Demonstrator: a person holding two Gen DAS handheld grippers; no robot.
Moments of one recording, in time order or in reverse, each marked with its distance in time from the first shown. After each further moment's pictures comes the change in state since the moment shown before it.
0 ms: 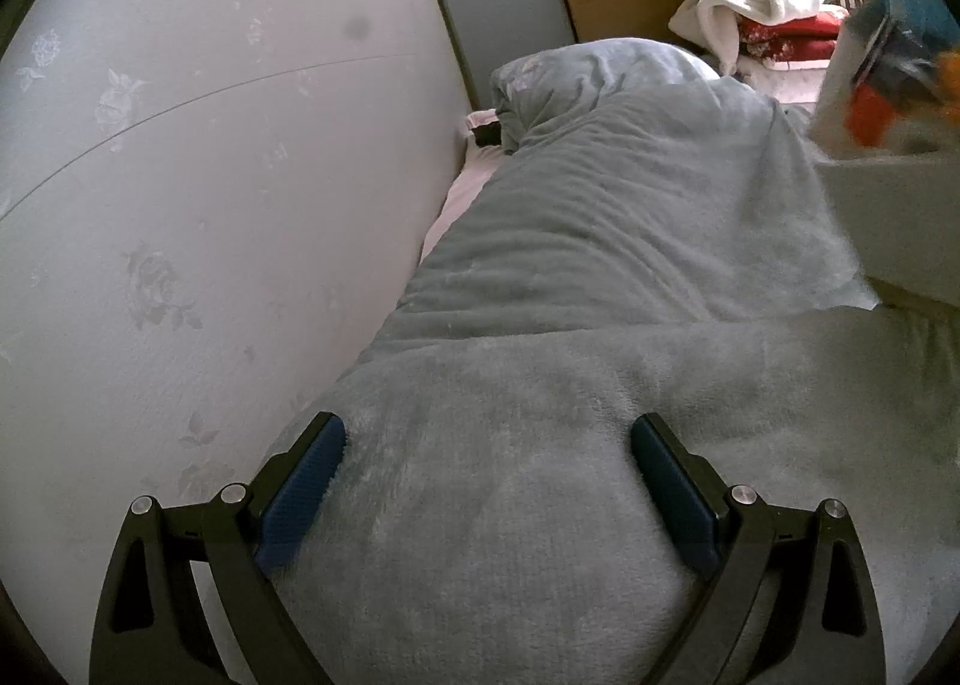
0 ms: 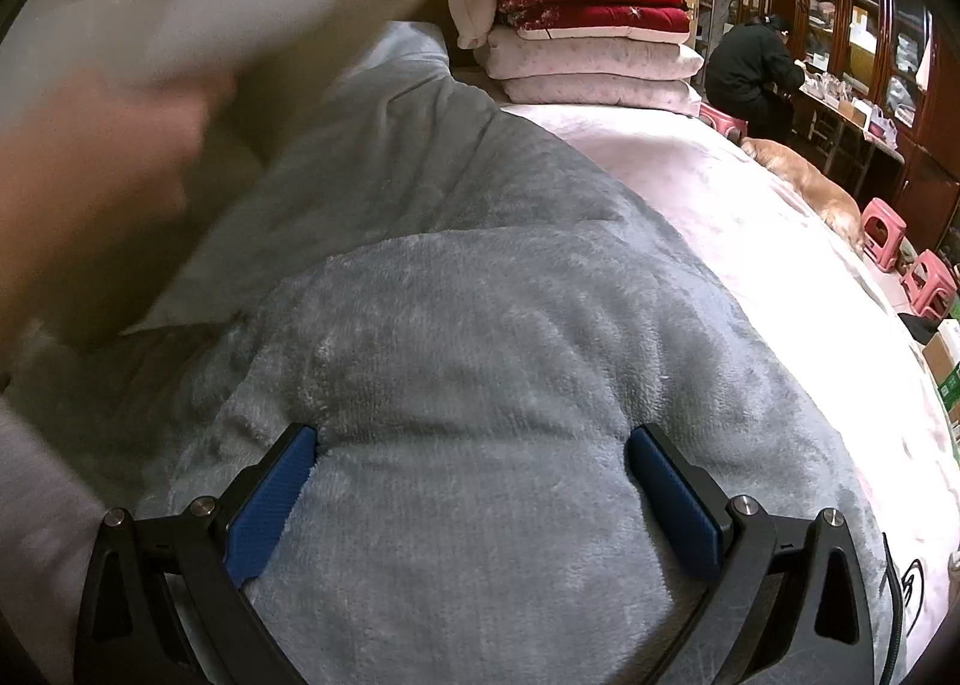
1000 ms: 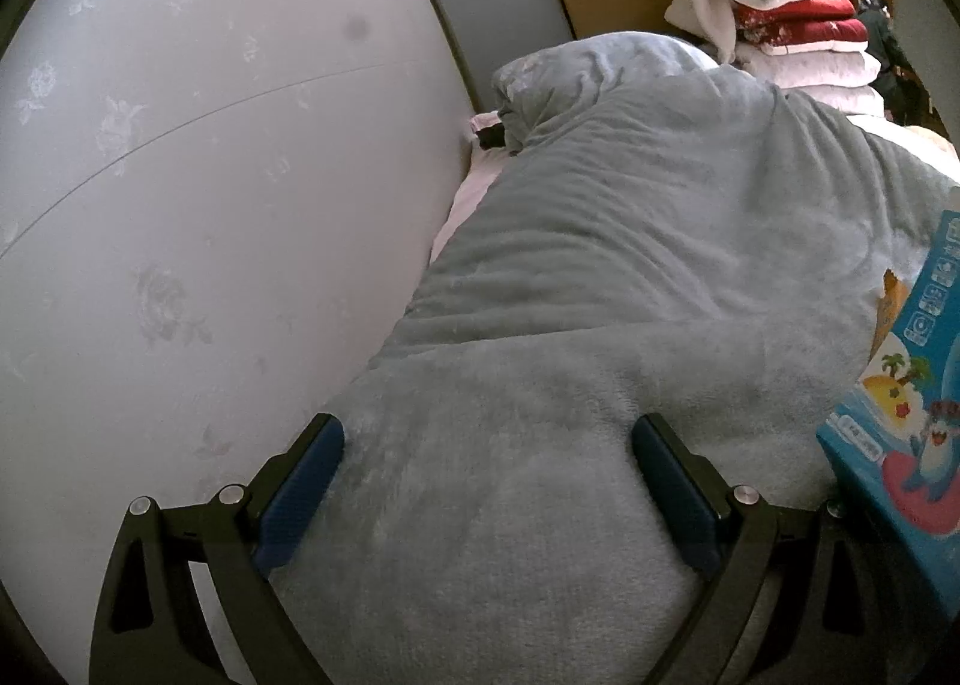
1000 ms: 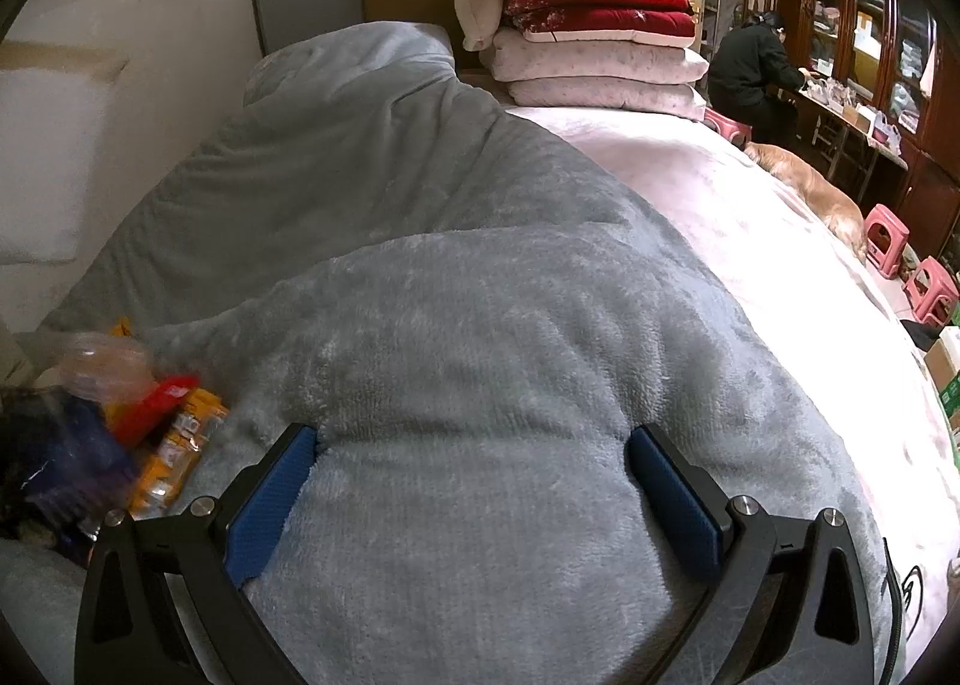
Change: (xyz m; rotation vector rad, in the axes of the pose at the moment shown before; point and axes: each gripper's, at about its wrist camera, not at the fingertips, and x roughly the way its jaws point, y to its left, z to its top) left arm -0.002 -0.008 0.000 0.048 -0.003 0.047; right arm -0.004 -0.005 -0.002 -0.014 -0.005 0.010
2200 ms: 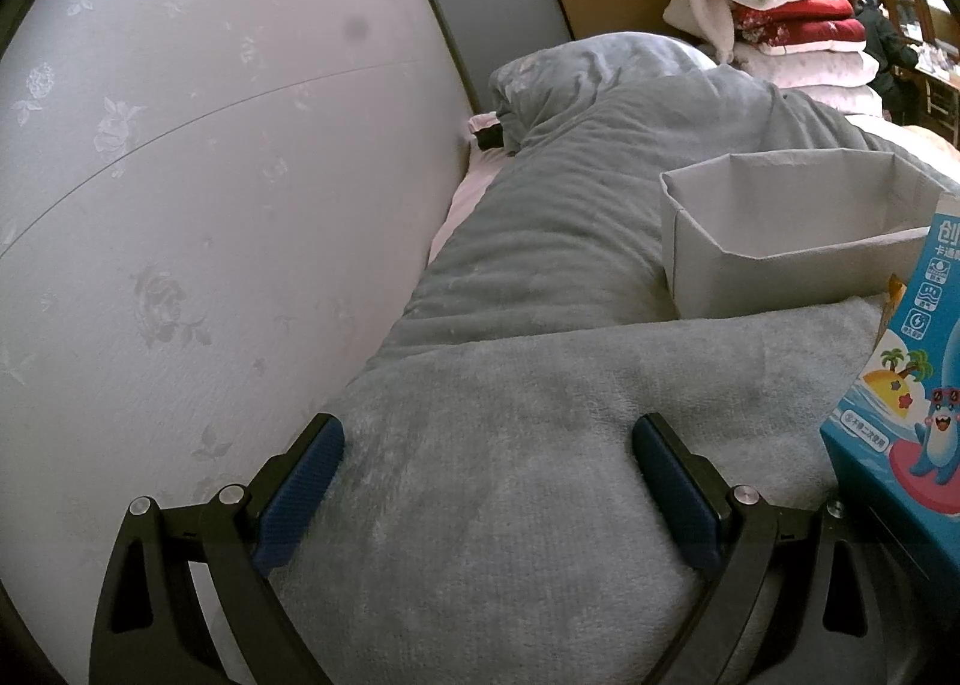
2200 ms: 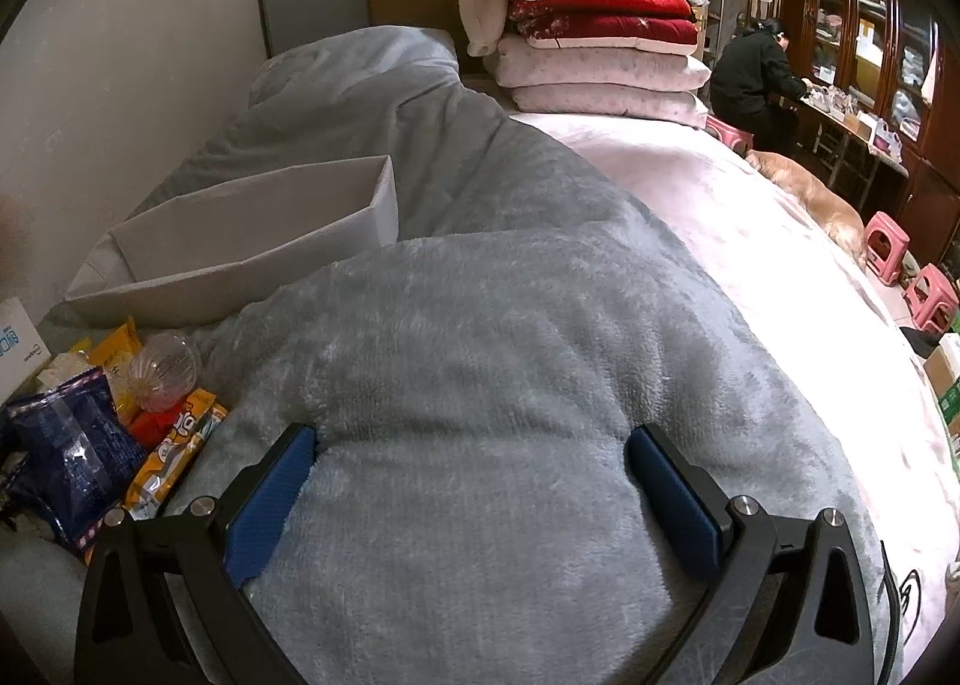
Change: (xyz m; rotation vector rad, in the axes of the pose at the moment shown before) left arm -0.003 -0.004 0.001 0.004 -0.001 -0.007; right arm 0.004 0.003 0.006 -0.020 -0.013 0.006
